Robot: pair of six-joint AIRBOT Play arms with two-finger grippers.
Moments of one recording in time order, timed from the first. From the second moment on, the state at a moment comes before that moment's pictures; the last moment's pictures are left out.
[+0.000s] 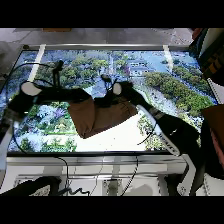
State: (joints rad) left arm -0.20 -1.29 1.15 0.66 -0.91 -1.15; right arm 0.51 -1.90 1.85 -1.26 1.11 1.76
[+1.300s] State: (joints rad) left arm -0.52 -1.61 1.43 0.71 -0.50 -1.14; right arm 0.16 -1.70 1.85 -1.46 1.11 1.58
